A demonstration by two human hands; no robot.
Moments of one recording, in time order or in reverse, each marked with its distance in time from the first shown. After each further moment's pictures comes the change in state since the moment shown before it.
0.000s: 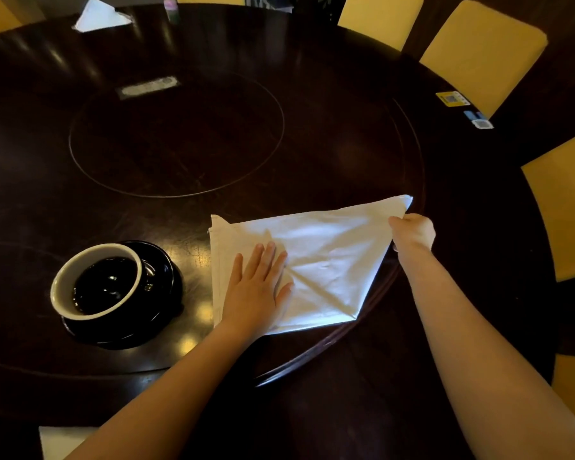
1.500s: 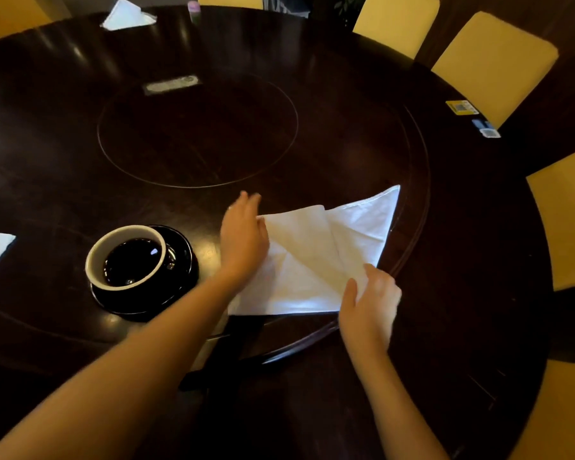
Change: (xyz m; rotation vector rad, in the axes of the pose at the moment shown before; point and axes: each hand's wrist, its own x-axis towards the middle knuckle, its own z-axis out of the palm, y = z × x) left_hand 0.032 -0.014 -0.070 -0.502 0.353 -0.330; right_hand -0.171 0.055 0.001 -0.281 0.053 -0.488
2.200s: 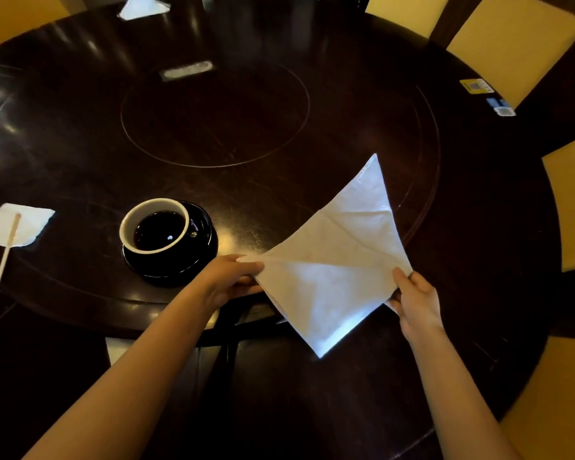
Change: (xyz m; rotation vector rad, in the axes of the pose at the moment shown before) left_hand -0.084 -0.043 -0.046 -0.844 -0.511 -0.859; right_hand 0.004 0.052 -0.041 0.804 -0.253 0.688
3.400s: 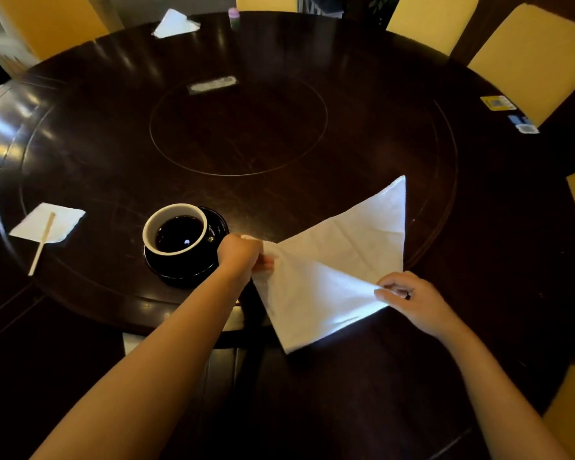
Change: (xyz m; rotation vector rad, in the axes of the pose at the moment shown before) left_hand 0.005 0.035 0.019 0.035 0.434 0.144; right_hand 0.022 -0.019 -0.011 -0.773 -0.600 -0.625
